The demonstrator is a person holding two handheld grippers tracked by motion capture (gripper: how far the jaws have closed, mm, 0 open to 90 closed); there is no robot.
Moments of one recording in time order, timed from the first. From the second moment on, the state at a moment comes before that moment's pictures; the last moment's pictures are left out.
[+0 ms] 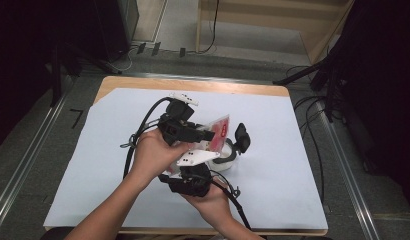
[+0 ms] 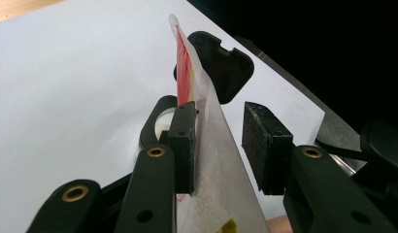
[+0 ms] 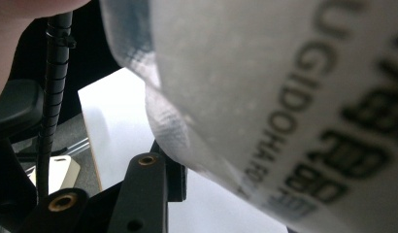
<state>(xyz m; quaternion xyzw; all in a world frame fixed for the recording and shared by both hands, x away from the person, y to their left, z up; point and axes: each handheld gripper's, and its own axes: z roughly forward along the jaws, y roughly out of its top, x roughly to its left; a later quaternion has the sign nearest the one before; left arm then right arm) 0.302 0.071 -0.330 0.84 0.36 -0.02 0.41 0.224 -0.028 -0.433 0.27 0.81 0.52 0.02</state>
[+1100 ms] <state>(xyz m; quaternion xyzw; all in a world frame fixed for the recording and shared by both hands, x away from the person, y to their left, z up) 0.300 0.072 -0.329 0.84 0.36 -0.01 0.41 0.223 -0.028 -0.433 0.27 0.81 0.52 0.02</state>
